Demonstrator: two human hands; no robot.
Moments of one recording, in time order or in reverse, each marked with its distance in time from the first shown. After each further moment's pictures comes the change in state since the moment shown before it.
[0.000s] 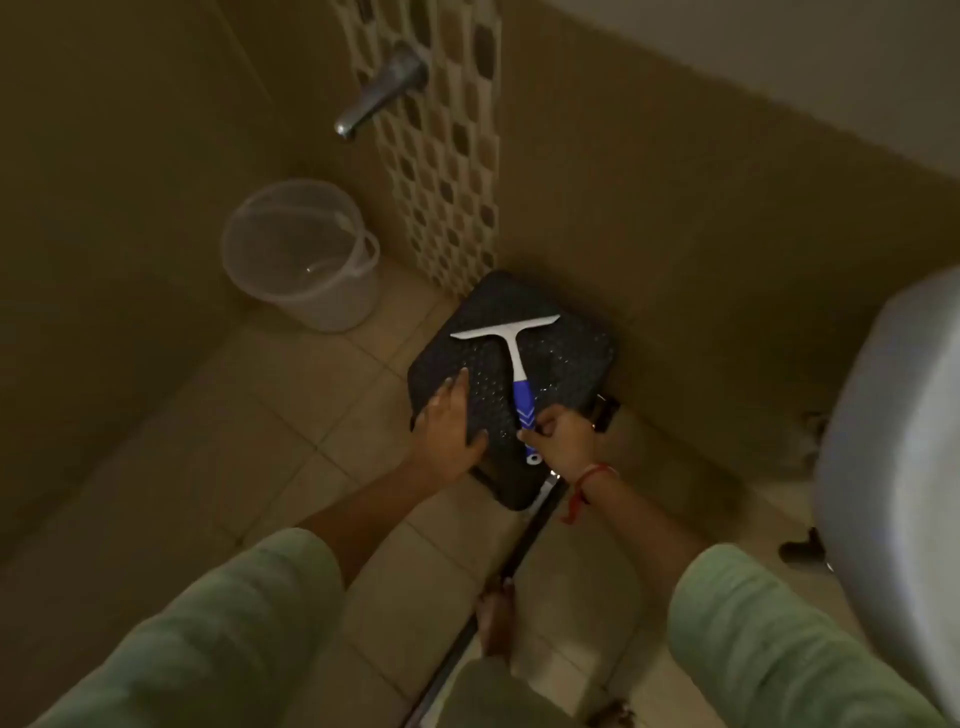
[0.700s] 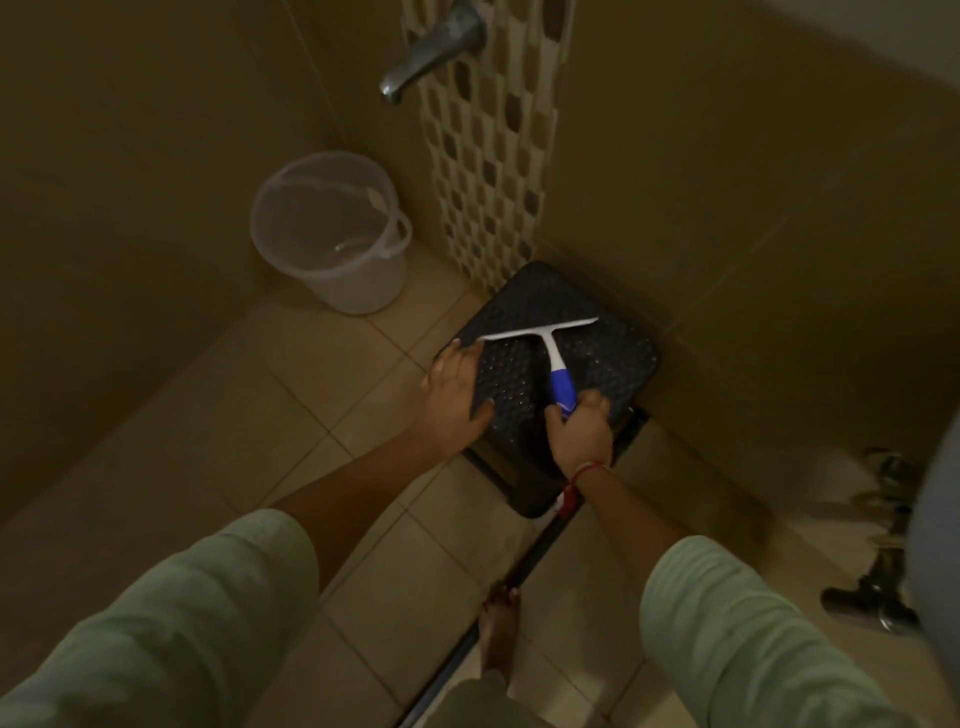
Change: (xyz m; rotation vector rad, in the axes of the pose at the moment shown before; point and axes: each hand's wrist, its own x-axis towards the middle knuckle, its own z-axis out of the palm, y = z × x) left_hand 0.024 -0.034 -0.013 0.017 0.160 0.119; right_hand 0.041 -0.009 0.045 -0.039 0.312 0.050
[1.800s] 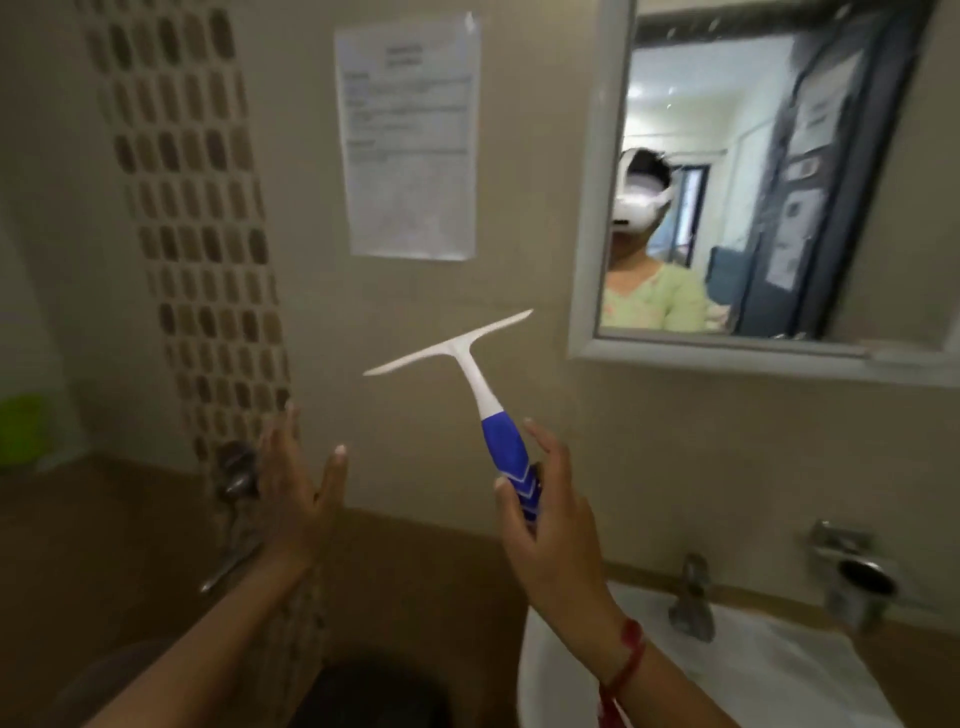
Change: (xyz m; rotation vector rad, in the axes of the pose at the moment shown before) left_hand -0.083 0.378 -0.307 -0.335 0.911 0.525; right_hand -0.302 -0.087 -0.527 0.493 0.801 -0.846
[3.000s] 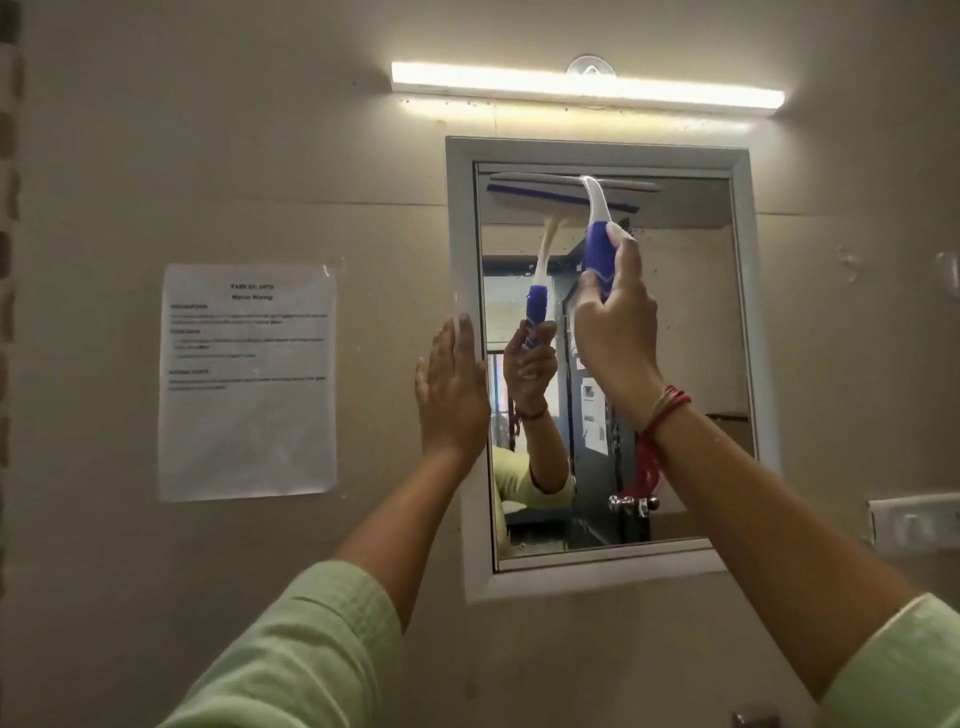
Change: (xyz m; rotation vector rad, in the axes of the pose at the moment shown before) left_hand 0.238 0.284 0.190 -0.322 0.028 0.567; right_hand 0.304 -0.097 -0.163 -0.355 0.719 -0.296
